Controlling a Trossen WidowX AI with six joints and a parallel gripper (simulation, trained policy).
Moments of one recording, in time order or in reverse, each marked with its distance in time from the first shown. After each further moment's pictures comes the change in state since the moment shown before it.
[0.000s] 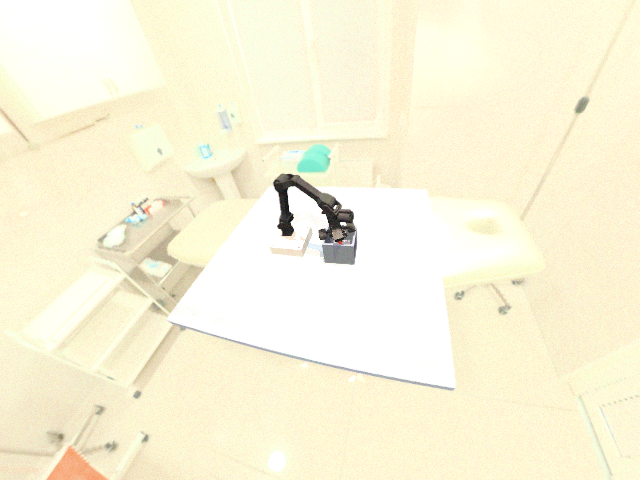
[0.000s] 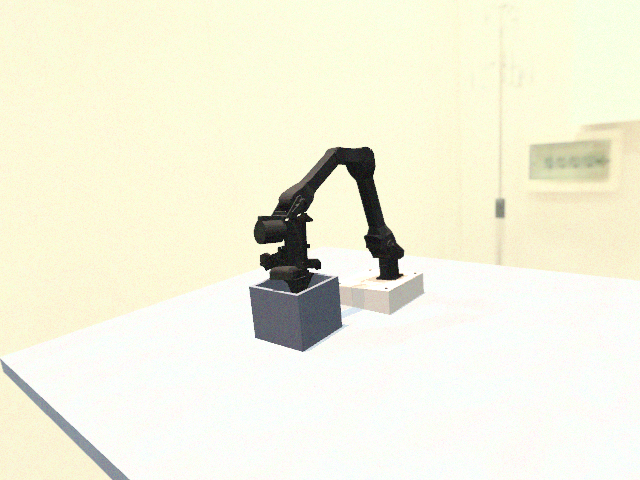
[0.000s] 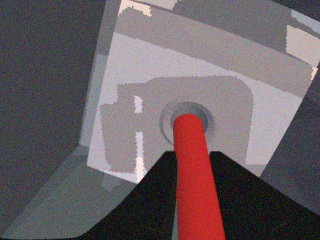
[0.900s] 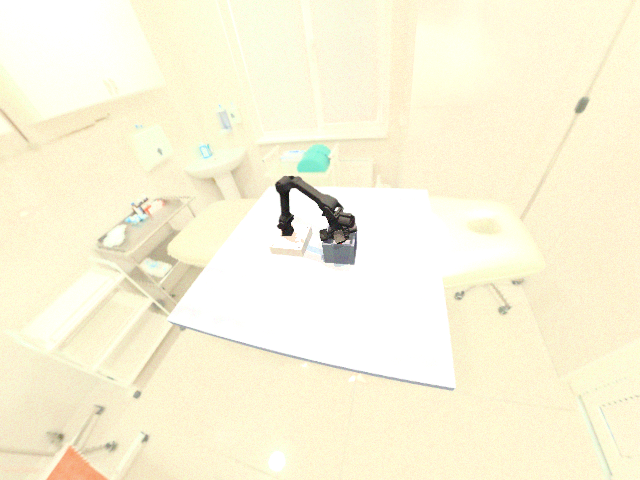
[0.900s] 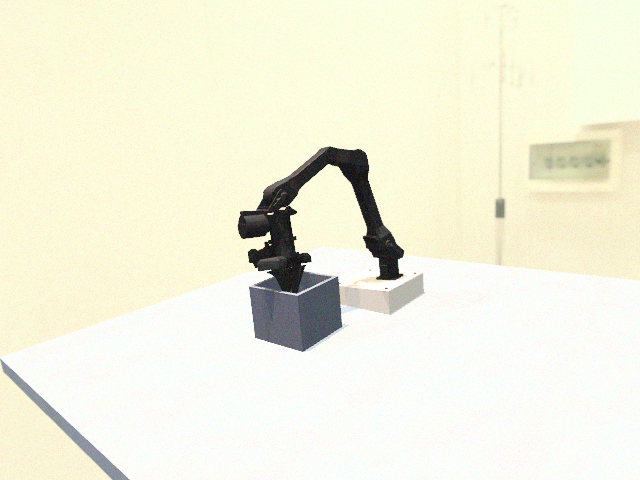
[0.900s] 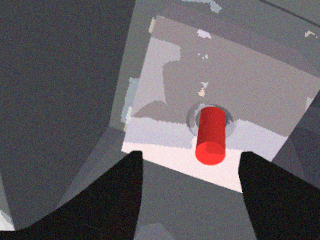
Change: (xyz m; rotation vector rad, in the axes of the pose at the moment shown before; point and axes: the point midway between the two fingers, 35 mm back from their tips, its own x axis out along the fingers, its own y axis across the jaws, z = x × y) arm -0.020 0.011 0.019 0.007 0.144 0.054
